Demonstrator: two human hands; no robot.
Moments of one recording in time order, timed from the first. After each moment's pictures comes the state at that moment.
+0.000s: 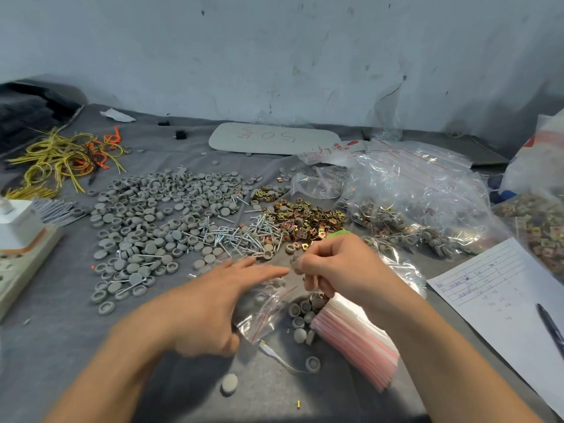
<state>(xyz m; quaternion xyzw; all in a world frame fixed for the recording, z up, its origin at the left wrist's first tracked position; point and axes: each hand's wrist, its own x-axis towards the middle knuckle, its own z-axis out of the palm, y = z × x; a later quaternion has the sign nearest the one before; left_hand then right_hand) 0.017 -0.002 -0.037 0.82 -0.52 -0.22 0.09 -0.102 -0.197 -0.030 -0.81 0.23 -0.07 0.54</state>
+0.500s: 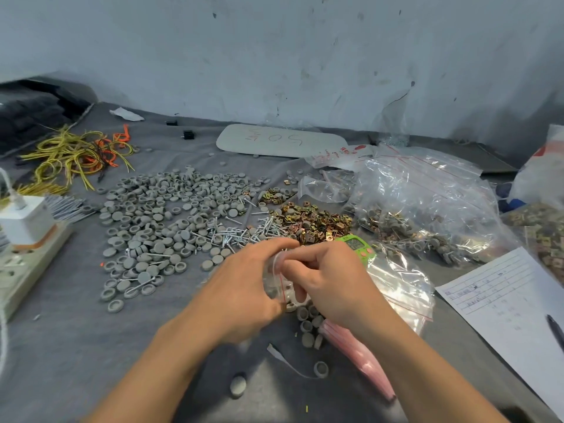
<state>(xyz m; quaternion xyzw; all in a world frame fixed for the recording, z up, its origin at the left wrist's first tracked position) 0.008 -0.030 -0.052 0.82 -0.45 -0.07 0.35 -0.090 -0.168 -0.037 -0.86 0.16 -0.13 0.48</state>
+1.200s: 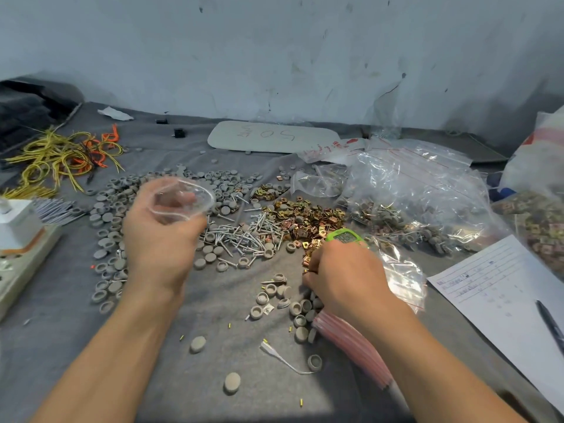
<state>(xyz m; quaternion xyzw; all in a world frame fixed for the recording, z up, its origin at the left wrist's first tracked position) 0.045 -0.014 -0.029 0.66 -0.14 0.05 0.74 -0.088 -0.193 -0.050 -0.96 0.28 -0.04 0.06</state>
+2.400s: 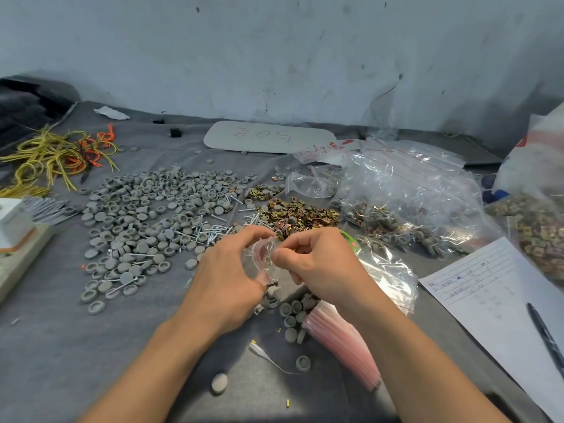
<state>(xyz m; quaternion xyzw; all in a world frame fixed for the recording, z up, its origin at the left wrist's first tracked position) 0.004 -0.042 -0.063 0.83 -0.35 -0.02 0.43 -0.084 -0.190 -0.044 -0.81 0.19 -0.14 0.54</state>
